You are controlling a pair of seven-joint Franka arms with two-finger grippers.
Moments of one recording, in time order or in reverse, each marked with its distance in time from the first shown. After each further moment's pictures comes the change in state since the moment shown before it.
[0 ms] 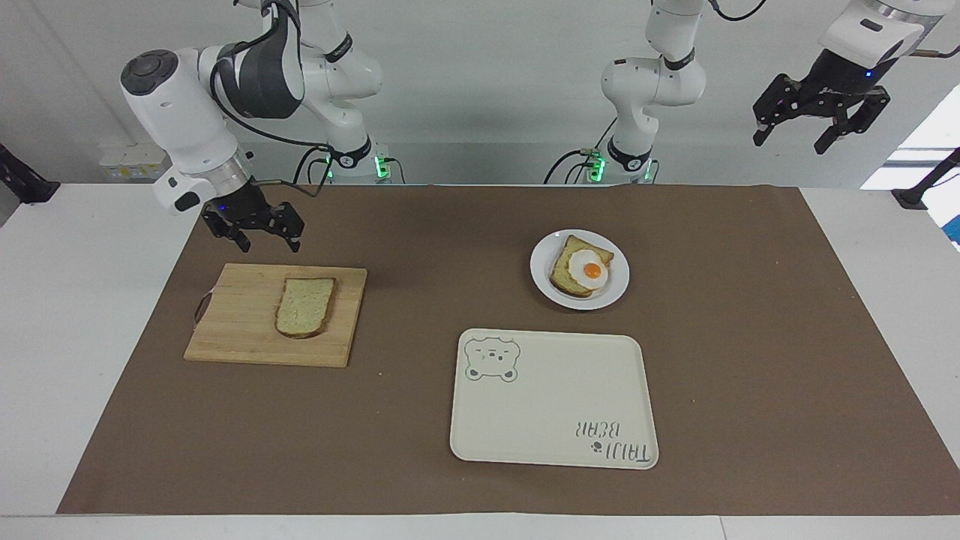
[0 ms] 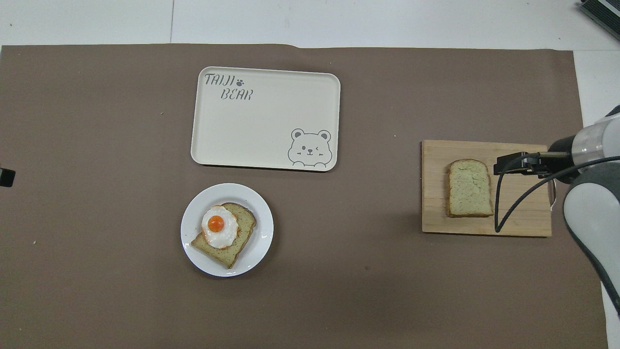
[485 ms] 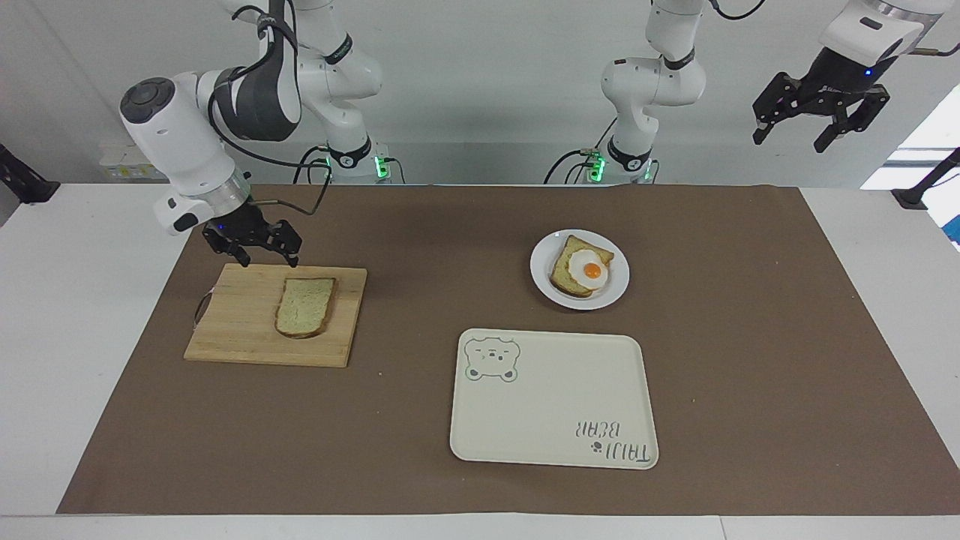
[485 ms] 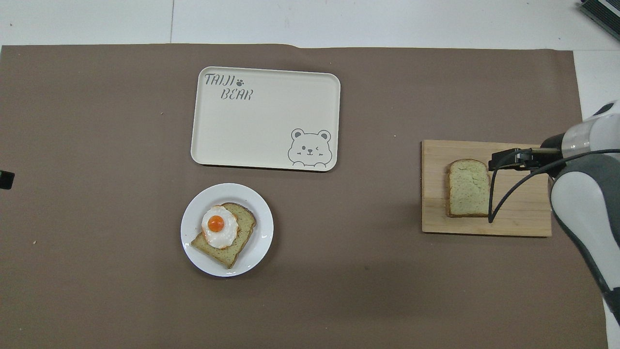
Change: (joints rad) left arm 0.000 -0.011 0.000 -0.012 0.000 -0.001 0.000; right arm -0.016 0.053 -0.002 -0.028 0.027 0.082 -0.031
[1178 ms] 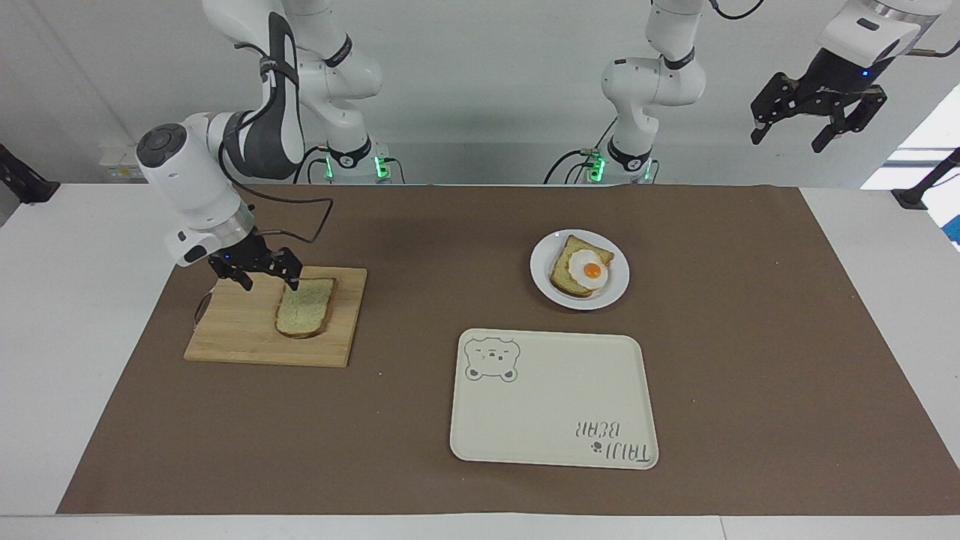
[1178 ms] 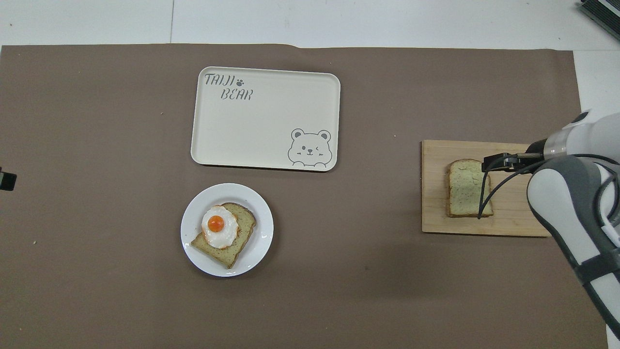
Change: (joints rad) left arm 0.000 -0.002 -0.003 -0.005 0.000 0.000 0.000; right arm -0.043 0.087 -0.001 -0.075 0.015 0.161 -0.103
